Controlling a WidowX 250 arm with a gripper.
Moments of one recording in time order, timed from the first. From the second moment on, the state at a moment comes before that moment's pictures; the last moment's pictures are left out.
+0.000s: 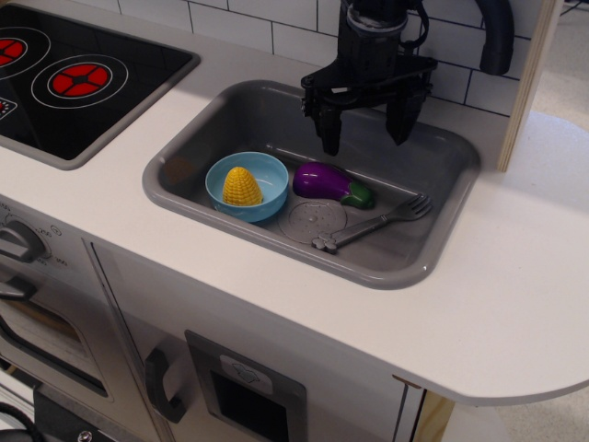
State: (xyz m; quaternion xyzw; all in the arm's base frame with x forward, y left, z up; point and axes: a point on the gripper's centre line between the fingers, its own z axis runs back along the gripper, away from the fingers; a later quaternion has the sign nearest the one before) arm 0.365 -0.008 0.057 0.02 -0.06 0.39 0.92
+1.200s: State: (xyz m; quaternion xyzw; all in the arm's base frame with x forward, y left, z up) arm 0.345 0.106 0.045 0.01 -0.06 0.41 0.91
